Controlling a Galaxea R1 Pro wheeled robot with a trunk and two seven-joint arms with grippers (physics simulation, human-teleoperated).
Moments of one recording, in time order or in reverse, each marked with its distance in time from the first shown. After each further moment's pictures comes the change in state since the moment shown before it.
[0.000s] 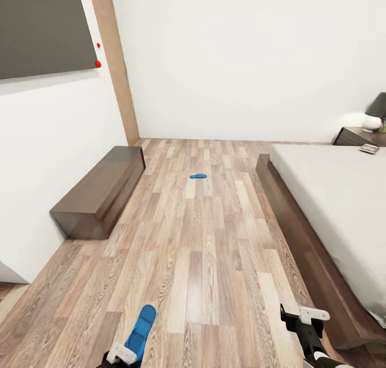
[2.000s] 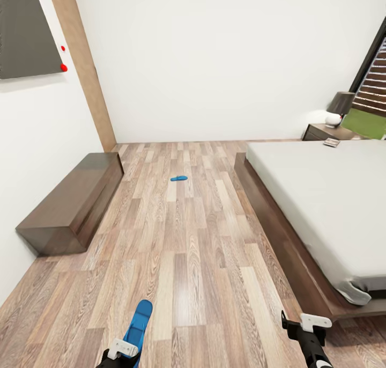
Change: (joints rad) left arm 0.002 -0.026 0.008 0.001 0.053 -0.014 0.117; right arm 0.030 0.000 0.000 -0.001 0.003 0.000 0.003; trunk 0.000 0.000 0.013
